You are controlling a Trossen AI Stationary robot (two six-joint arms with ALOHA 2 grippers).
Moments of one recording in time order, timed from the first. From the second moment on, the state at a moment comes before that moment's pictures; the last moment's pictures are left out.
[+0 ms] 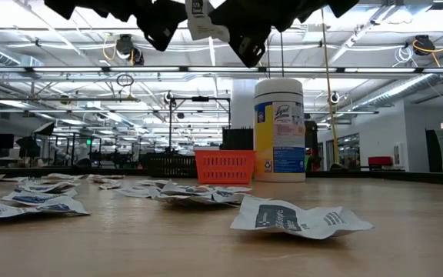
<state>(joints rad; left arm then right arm) -0.16 1.30 0.78 0.20 0.26 -0.05 0.17 1.64 1.11 0.04 -0.27 0.20</state>
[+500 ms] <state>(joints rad) -0.24 1.39 0.78 0.25 0.13 -0.08 0.17 1.64 1.11 0.10 -0.27 0.19</state>
